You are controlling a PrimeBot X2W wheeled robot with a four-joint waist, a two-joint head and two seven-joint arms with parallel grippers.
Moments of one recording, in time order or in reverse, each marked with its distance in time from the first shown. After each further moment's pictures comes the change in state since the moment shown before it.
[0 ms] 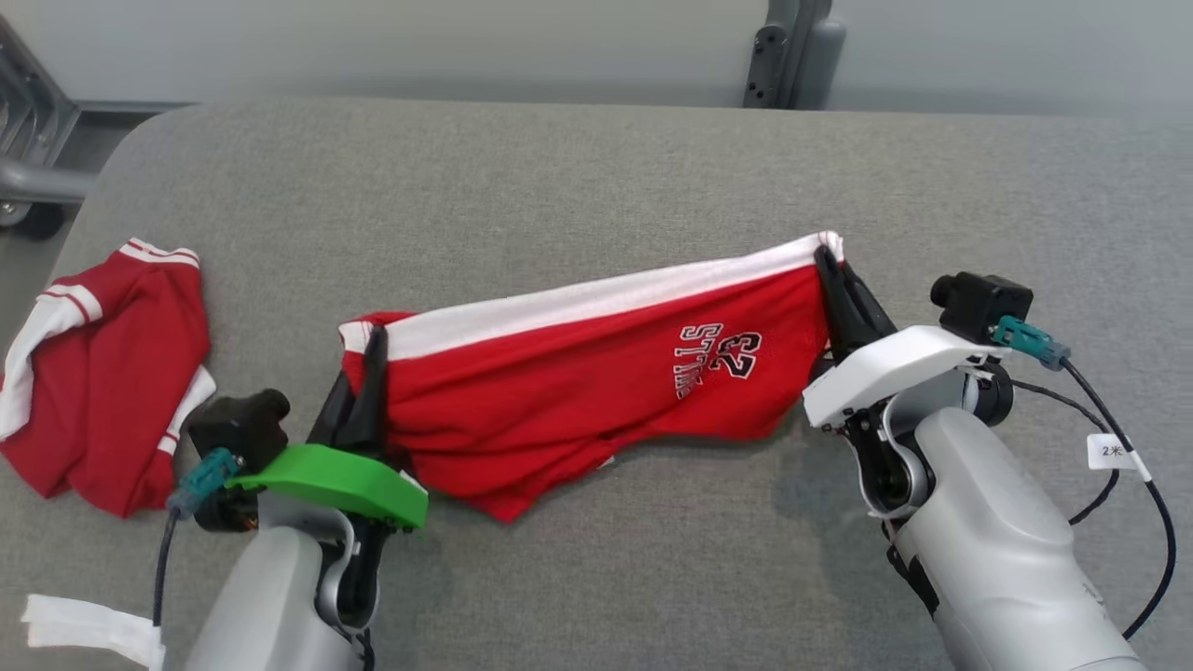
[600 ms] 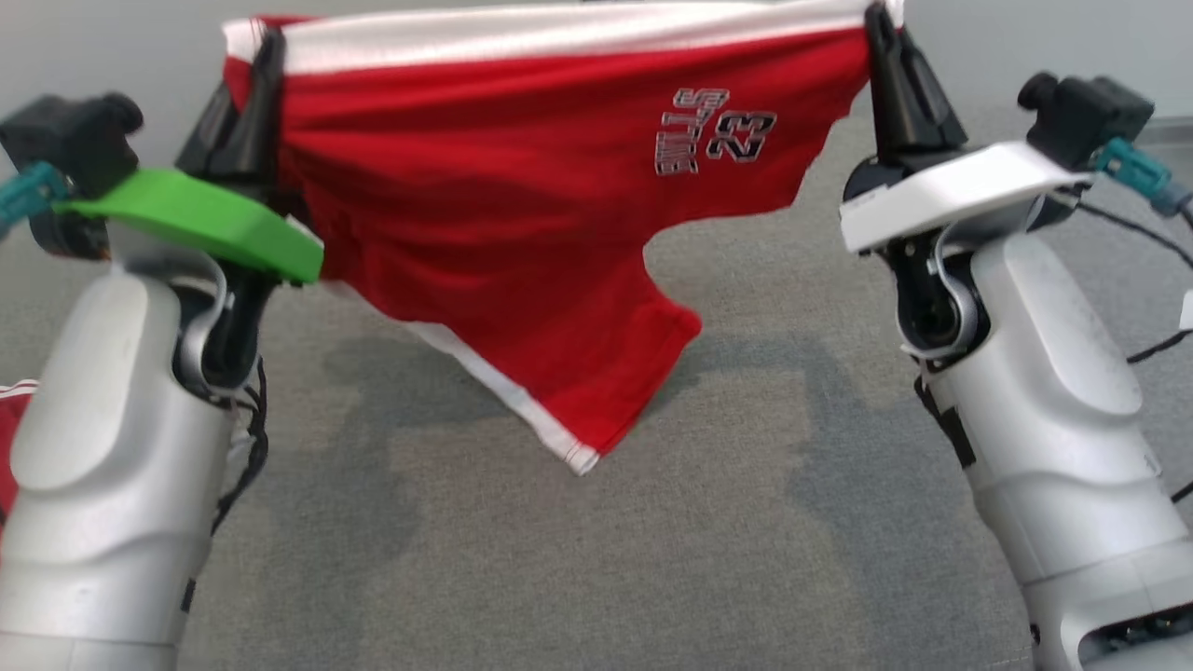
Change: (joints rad) left arm -0.403 0.186 -0.081 -0.067 -0.120 -0.001 0.137; right arm -0.188 -0.045 -0.030 -0.226 -0.018 0.001 0.000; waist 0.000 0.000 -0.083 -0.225
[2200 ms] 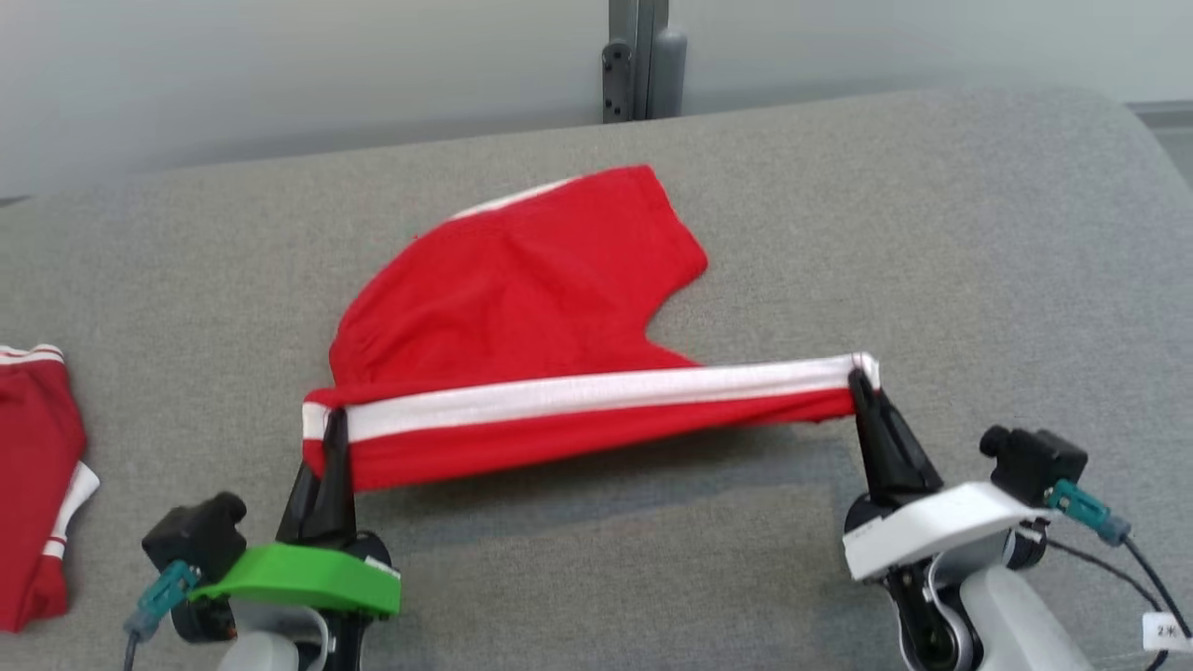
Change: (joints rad) left arm 0.593 -0.217 0.213 -0.084 0.113 -0.001 -0.135; right arm 0.570 0.015 -0.014 -0.173 0.033 0.001 0.001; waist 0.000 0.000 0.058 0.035
